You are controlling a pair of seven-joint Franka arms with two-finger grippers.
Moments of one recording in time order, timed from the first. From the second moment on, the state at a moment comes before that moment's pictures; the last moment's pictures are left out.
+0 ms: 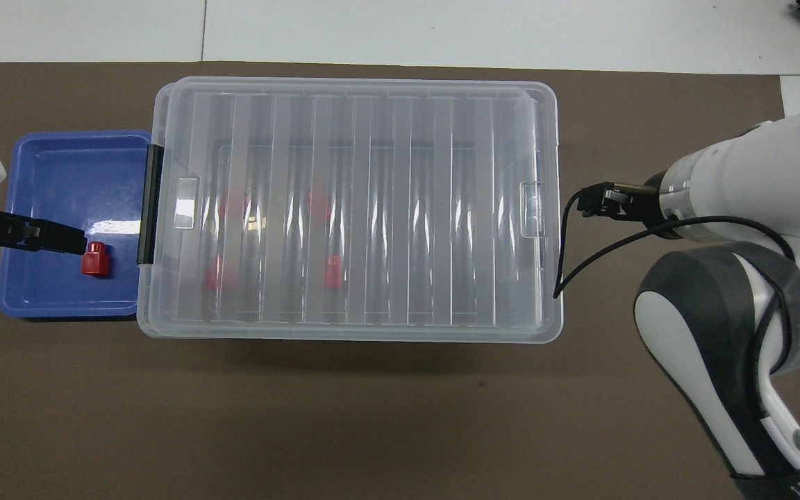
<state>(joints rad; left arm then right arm) 0.01 -0.08 -0.06 -1.77 0.00 1.71 0.14 0.13 0.02 0.07 -1.83 -0.02 1.97 0.44</state>
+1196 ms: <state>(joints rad) 0.12 -0.10 -0.05 -1.81 0.00 1.76 0.12 0.16 0.06 0.07 -1.93 -0.02 2.04 0.38</state>
